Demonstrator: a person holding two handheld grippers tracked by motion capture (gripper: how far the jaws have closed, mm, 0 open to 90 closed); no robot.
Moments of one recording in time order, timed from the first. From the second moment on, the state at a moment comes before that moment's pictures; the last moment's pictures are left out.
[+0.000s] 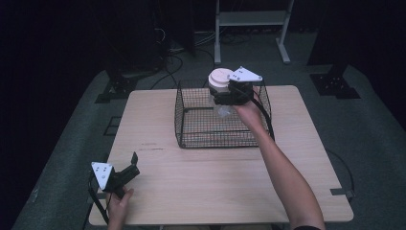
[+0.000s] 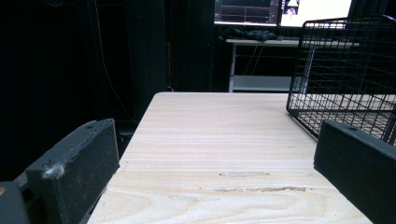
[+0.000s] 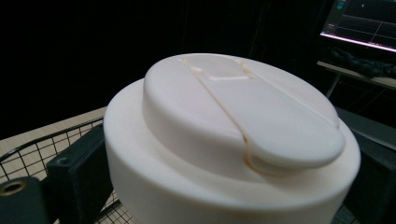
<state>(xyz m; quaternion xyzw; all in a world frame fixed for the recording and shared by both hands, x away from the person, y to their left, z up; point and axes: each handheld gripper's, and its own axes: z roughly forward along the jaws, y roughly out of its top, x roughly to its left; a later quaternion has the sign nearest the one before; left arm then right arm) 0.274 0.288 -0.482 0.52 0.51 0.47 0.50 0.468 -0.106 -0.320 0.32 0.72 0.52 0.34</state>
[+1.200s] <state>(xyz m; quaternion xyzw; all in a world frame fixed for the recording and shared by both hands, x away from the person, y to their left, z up) 0.274 0.289 -0.482 0.52 0.51 0.46 0.50 0.495 -0.086 -0.376 0.32 0.74 0.50 0.31</state>
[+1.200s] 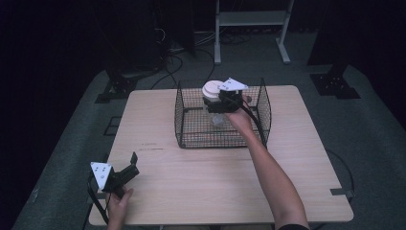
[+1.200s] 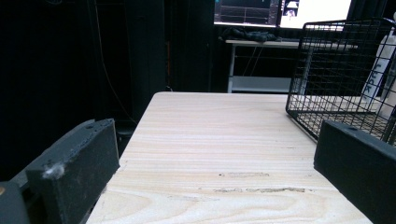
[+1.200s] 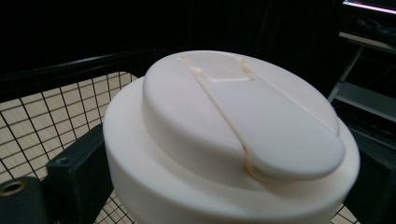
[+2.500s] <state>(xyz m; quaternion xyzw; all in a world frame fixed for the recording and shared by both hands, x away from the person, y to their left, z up) 0.274 0.288 -0.482 0.52 0.51 0.47 0.50 0.500 -0.102 -0.387 0.31 0.77 0.47 0.30</state>
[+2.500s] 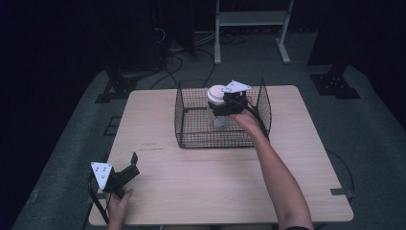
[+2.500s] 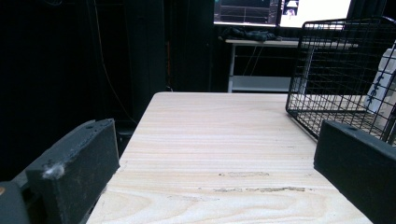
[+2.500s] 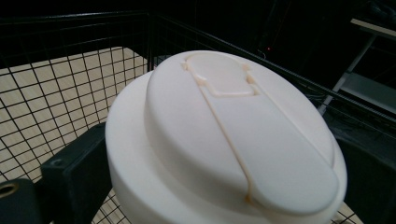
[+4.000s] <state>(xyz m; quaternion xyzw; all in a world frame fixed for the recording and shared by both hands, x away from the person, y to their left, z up) 0.274 0.288 -0.482 0.52 0.51 0.47 0.50 0.489 -0.106 -0.356 0.30 0.74 0.52 0.31</state>
